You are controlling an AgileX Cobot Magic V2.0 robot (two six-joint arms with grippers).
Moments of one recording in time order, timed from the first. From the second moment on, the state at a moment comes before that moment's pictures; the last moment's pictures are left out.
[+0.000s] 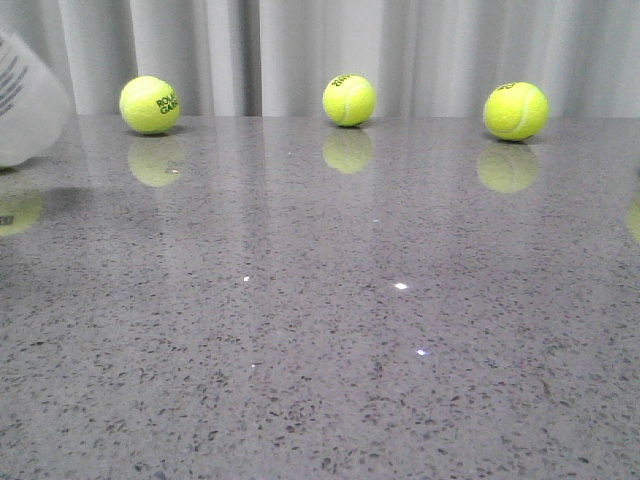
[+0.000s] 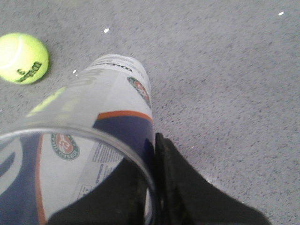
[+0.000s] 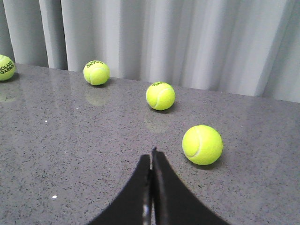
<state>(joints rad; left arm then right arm) -0.11 1.10 -1.32 -0.24 1.26 0.36 0.25 0.26 -0.49 -0.27 0.42 0.20</state>
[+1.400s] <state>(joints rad) -0.20 1.38 -1.50 -0.22 1.26 0.35 0.25 0.26 -0.49 -0.27 0.42 0.20</state>
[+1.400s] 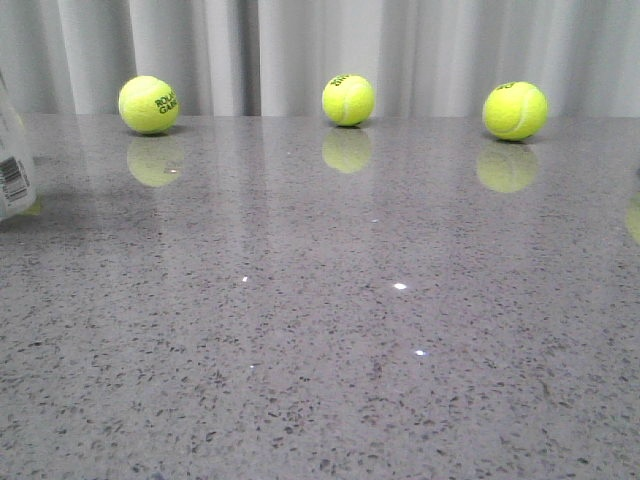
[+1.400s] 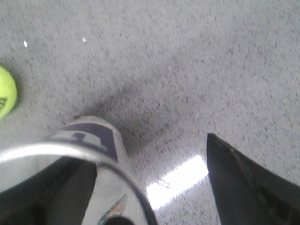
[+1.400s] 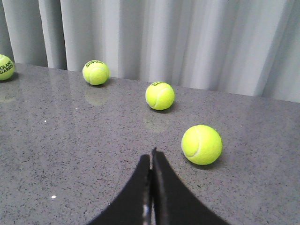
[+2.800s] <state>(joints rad) -0.20 0.94 -1.39 -0.24 1.03 0.33 0.25 0.26 -0.49 -0.27 0.42 0.20</state>
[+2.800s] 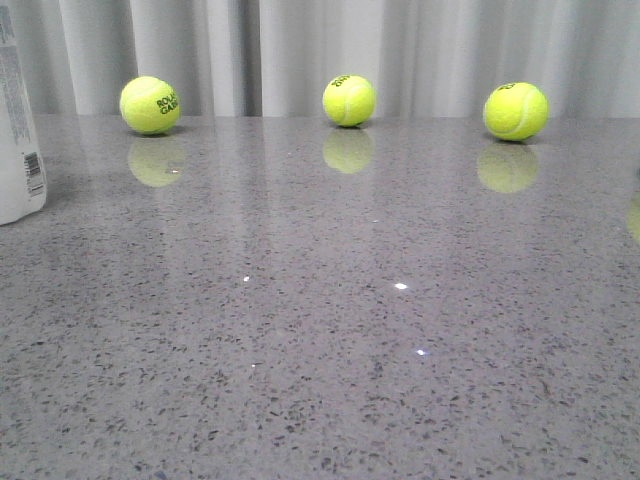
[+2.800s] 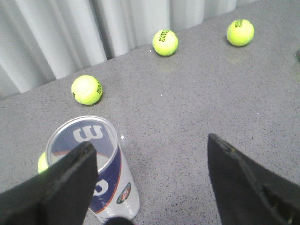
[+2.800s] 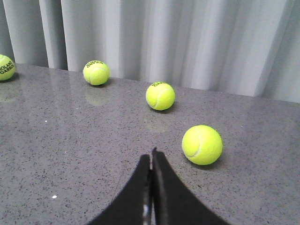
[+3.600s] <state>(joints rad) -0.20 0.40 -0.40 -0.26 0.17 0.23 0.25 0.26 -0.49 -0.27 0.42 0.20</state>
